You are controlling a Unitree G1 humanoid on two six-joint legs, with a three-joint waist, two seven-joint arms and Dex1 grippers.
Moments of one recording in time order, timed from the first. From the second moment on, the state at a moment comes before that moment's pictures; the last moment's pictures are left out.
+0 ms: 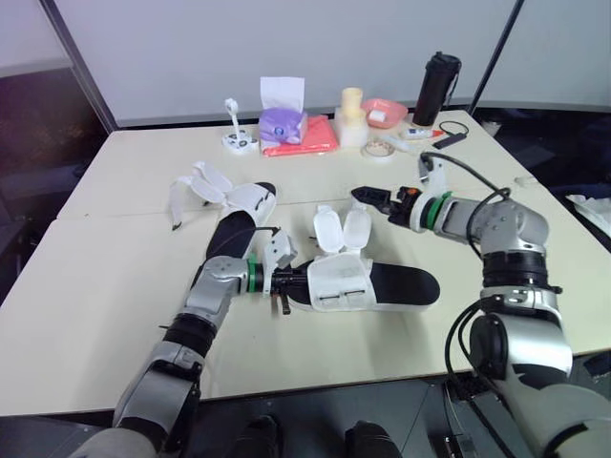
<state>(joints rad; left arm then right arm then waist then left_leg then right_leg) -0.69 0.26 -0.19 0.58 -0.19 0.09 -1.18 -1.00 -0.40 -0.29 0.55 0.63 1.12 0.47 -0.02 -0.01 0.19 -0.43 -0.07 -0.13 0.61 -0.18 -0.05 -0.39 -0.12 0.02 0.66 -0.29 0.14</state>
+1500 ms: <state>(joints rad) -0.68 0.26 -0.18 0.57 -0.19 0.08 -1.15 -1.25 -0.36 -0.28 0.84 0.55 0.95 0.66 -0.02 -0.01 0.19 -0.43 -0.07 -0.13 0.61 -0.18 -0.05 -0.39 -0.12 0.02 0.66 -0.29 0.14</state>
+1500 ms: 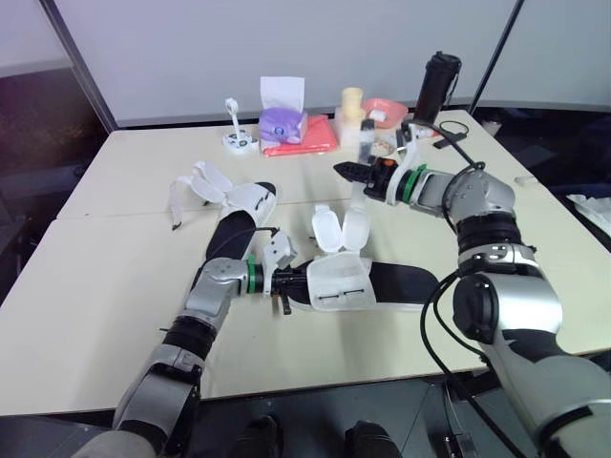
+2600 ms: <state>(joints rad) -0.70 0.25 -0.19 0.59 -0.18 0.08 -1.18 -0.45 -0.70 0.23 -0.43 0.51 0.81 0.93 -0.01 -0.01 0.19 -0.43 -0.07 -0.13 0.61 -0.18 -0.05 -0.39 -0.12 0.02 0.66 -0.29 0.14</state>
